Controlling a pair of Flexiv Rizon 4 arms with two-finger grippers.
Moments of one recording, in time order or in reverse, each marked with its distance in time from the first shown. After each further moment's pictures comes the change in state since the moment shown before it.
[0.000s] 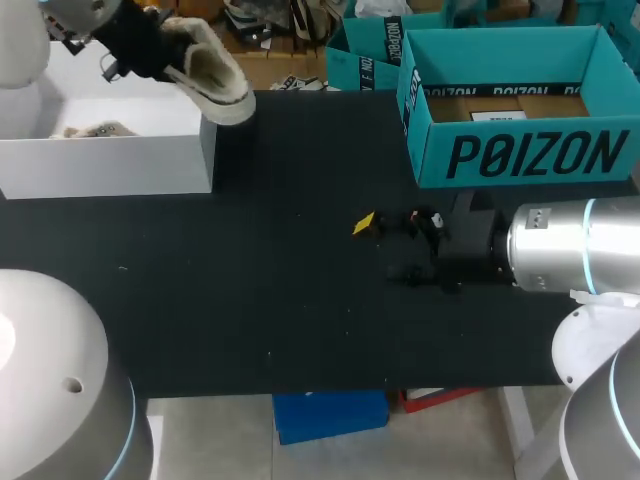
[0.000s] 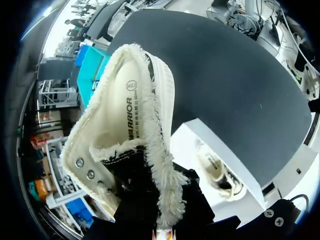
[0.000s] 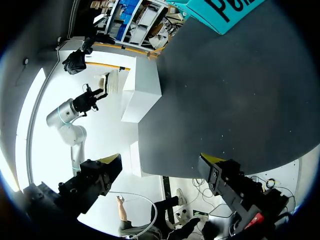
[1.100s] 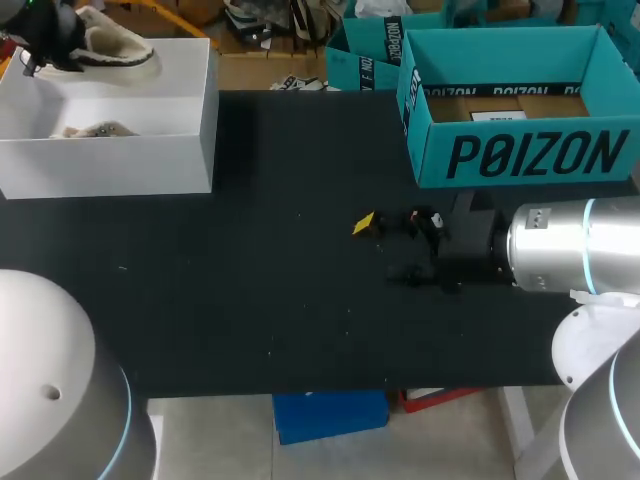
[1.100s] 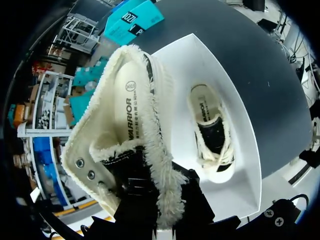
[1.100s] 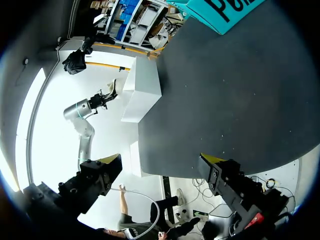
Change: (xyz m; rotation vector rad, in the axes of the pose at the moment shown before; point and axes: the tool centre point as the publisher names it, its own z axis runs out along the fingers) left arm 0.083 0.177 0.034 -0.101 0.069 -0.446; right arm 0.000 0.000 0.000 0.000 0.000 0.000
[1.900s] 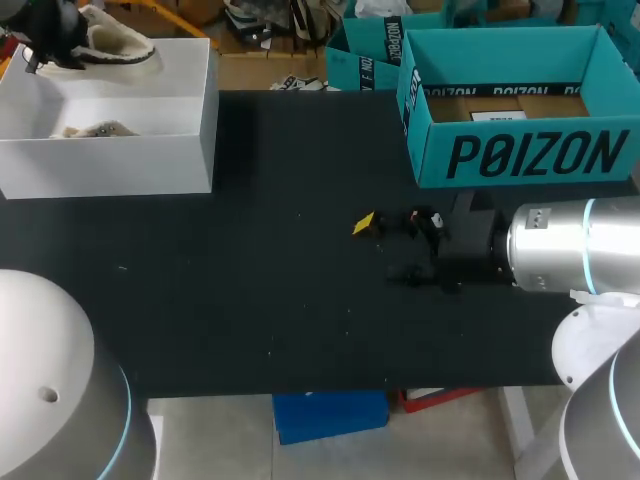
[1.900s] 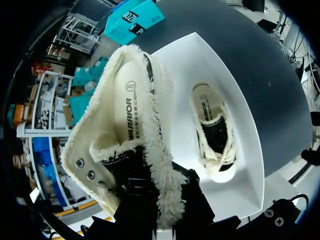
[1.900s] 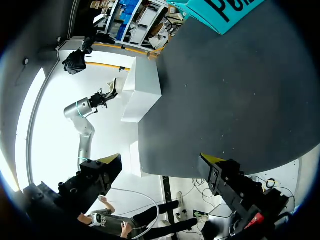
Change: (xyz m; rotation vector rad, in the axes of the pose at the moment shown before) left arm -0.004 0.002 0.003 0.003 0.006 0.000; right arm 0.000 0.000 0.000 0.000 0.000 0.000
